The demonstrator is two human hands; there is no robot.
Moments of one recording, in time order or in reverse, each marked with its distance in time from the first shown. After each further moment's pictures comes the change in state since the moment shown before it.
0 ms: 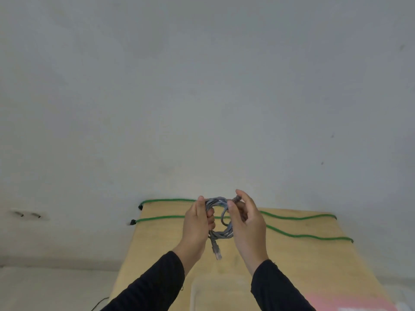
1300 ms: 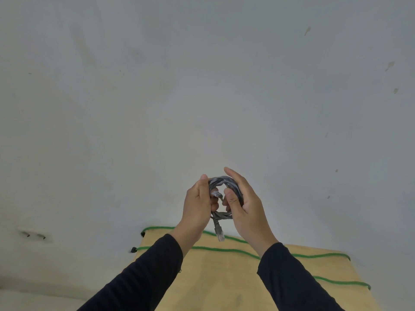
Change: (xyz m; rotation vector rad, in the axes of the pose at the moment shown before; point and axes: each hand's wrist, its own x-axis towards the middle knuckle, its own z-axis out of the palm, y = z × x) left_hand 0.020 0.106 0.026 0.076 -0.030 0.271; right_hand 0.066 -0.077 -0.005 -0.050 -0.294 -0.428
